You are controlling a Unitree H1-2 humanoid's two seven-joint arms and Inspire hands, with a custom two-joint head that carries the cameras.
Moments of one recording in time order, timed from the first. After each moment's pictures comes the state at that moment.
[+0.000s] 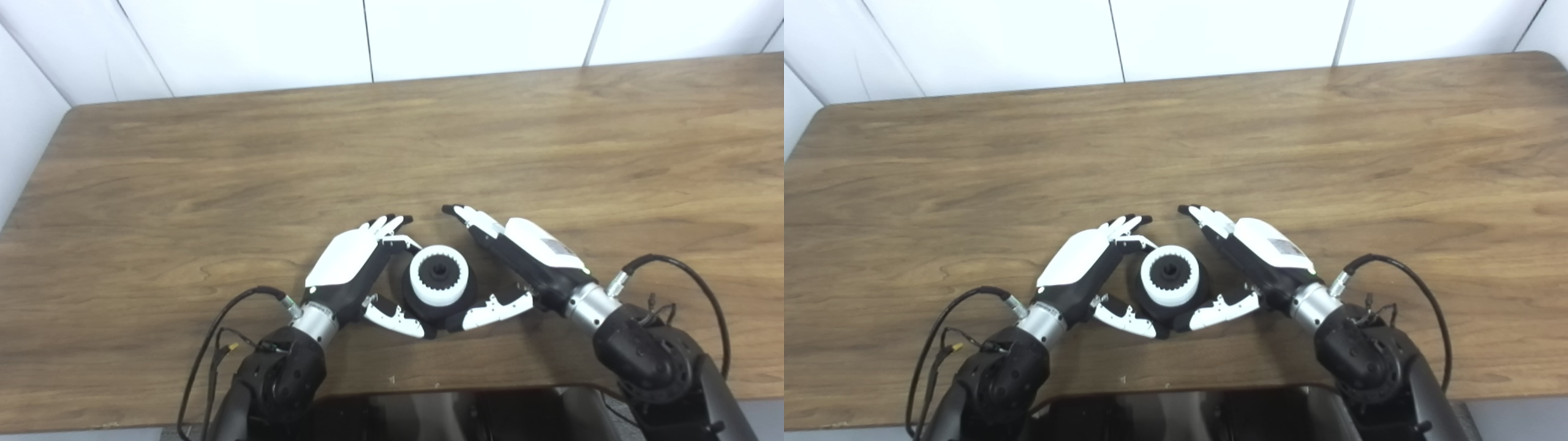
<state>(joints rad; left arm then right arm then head) 0.02 0.15 -0.38 -0.36 0.82 0.22 -0.36 -0.01 -0.29 0.29 -0.49 -0.63 0.26 0.50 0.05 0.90</state>
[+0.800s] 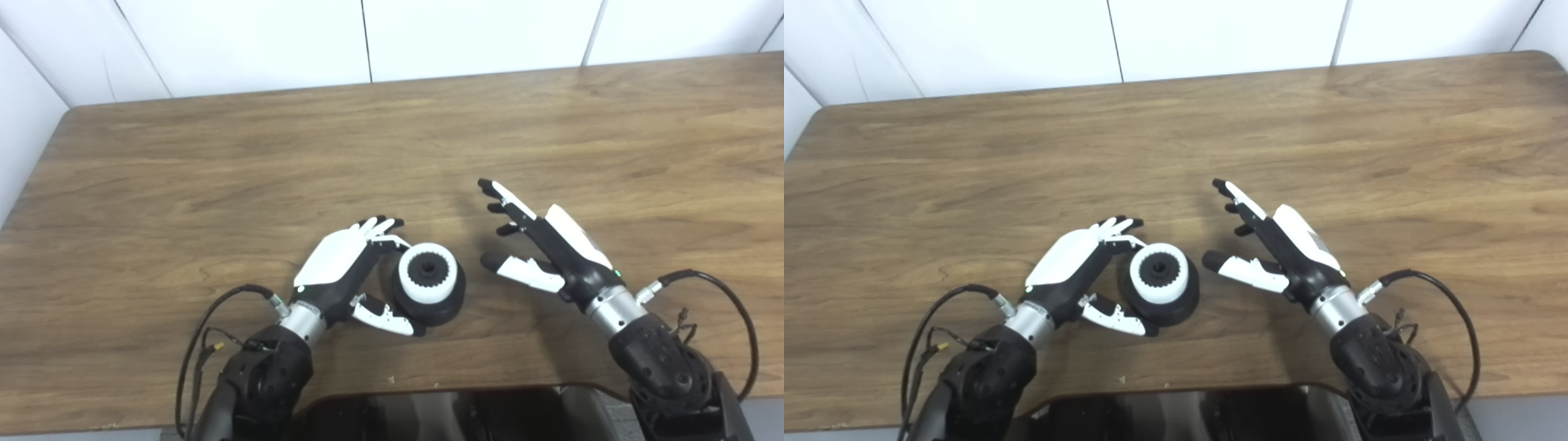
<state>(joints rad) 0.02 0.19 -0.34 -0.39 0.79 0.22 -0.40 0.06 -0.21 0.18 -0.48 -0.51 0.22 0.30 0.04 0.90</state>
